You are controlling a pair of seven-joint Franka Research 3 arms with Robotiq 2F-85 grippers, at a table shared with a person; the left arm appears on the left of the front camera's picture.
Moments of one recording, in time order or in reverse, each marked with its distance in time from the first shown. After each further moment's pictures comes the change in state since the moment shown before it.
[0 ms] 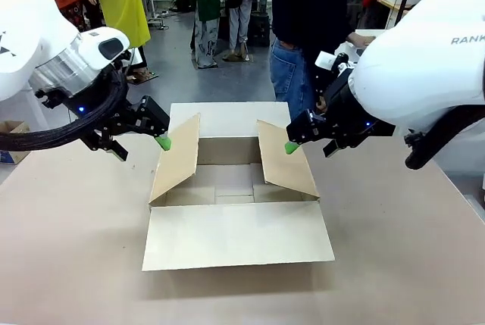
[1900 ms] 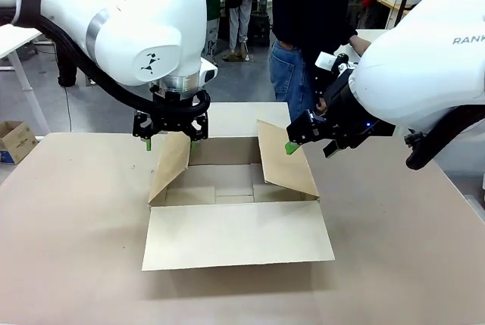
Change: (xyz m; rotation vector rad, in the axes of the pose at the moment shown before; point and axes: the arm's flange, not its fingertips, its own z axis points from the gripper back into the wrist) left arm 0.097 -0.062 -0.111 0.570 0.033 0.166; right arm 0.000 -0.001 0.000 0.002 0.003 0.000
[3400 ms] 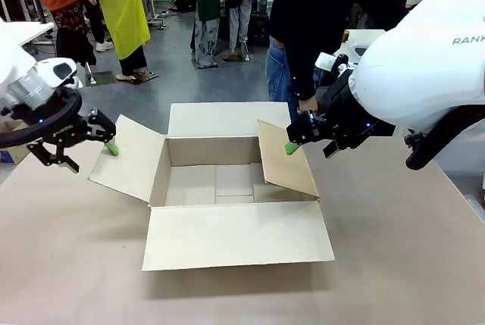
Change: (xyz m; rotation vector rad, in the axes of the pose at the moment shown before) left arm -0.012 0.229 -0.059 -0.515 0.103 0.155; right arm 0.000 0.000 -0.001 0.001 0.002 -0.001
